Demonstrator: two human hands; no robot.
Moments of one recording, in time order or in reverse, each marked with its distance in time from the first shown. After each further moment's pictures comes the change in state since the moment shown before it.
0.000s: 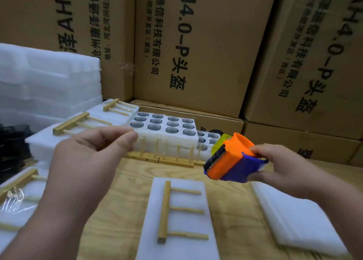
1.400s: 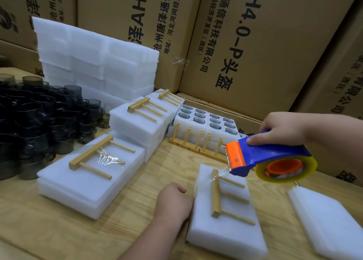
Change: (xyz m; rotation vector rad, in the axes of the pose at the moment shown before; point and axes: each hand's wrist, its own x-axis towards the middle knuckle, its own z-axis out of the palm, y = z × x) left_hand -0.069 -0.148 -0.006 0.454 -0.115 -0.740; right_hand 0.108 -0.143 -0.020 -0.425 -0.387 0.181
